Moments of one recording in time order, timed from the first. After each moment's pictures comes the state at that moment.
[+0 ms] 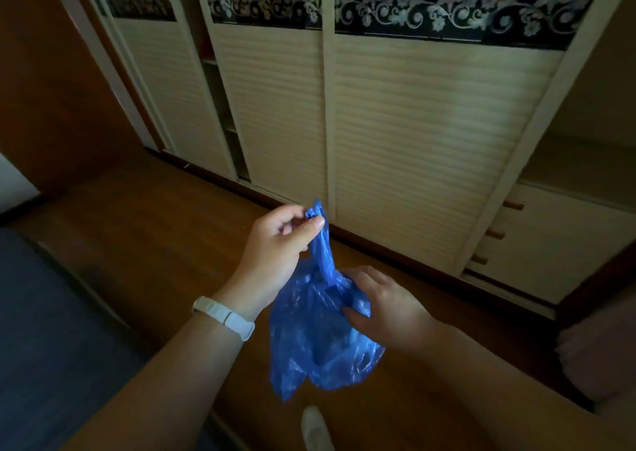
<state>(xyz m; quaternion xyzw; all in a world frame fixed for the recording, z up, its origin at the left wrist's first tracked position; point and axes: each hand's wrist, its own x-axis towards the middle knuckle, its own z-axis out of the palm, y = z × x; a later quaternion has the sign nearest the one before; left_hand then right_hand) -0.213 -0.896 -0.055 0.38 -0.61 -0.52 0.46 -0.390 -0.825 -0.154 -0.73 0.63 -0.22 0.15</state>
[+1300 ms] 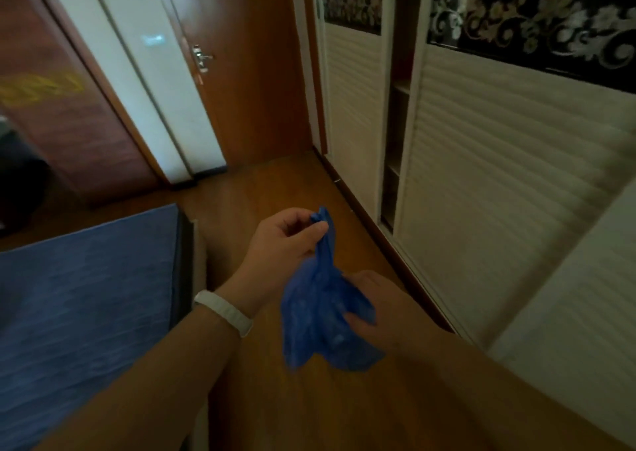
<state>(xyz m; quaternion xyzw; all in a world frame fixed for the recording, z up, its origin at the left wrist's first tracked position) -0.111 -1.458 -0.029 0.58 -0.50 -0.36 0.53 -0.299 -1.502 -0.140 -0.88 0.34 -0.18 0.28</state>
